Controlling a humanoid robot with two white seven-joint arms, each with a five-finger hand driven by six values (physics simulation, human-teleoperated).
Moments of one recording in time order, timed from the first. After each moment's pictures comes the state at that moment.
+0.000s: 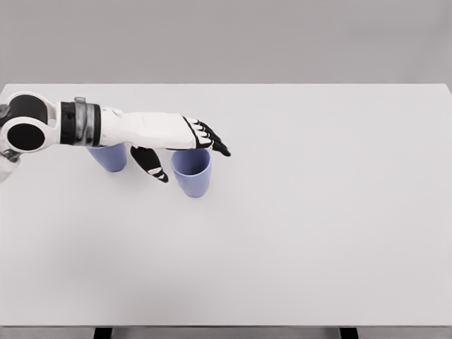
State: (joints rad) left arm -1.01 0.77 -1.07 -1.61 -0.04 -0.41 -0.61; right arm 0.02 0.00 -0.23 0.06 0.14 -0.08 0.04
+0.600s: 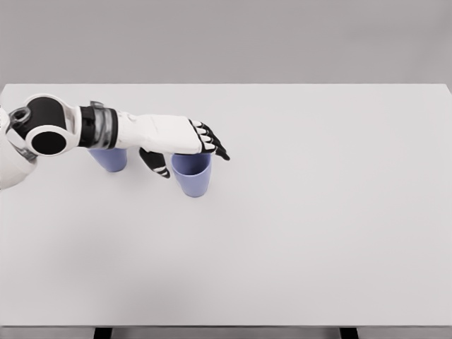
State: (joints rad) left arm -1.00 0.71 -1.07 -1.58 -0.23 -0.41 -0.61; right arm 0.02 0.00 -0.23 0.06 0.14 -0.08 0.04
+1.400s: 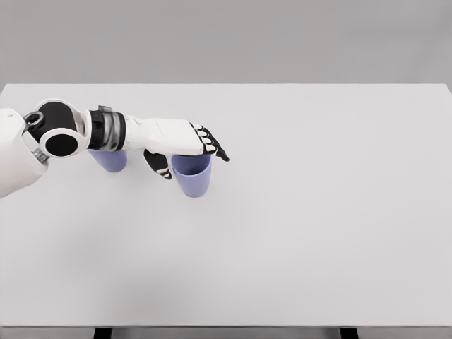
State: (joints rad) left arm -0.98 0.66 -1.07 -1.51 -0.27 -0.41 -0.61; right arm 0.02 0.00 -0.23 0.06 0.14 -0.08 0.04
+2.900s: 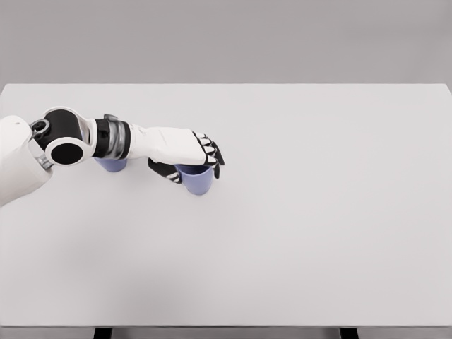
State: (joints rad) left arm -0.96 0.67 -1.08 -1.54 -0.30 -0.40 -0.61; right arm 0.02 0.00 -0.23 0.06 0.14 -0.08 0.04
